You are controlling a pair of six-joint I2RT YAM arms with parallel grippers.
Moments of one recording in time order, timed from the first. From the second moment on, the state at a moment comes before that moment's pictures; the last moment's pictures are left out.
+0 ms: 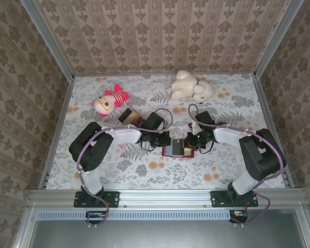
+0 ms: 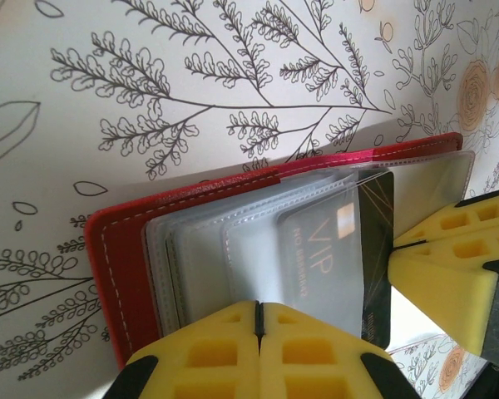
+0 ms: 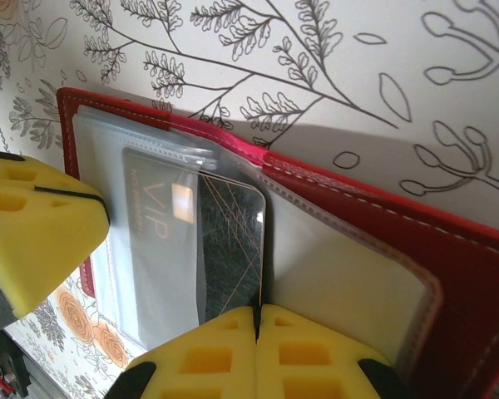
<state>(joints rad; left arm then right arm) -0.81 1.83 1.00 -0.17 0.40 -0.74 0.34 1.60 0.77 -0.38 -0.50 0.47</state>
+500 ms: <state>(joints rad) -0.81 1.83 1.00 -0.16 0.40 -0.73 0.34 1.64 0.77 -0.35 -0.56 0.47</state>
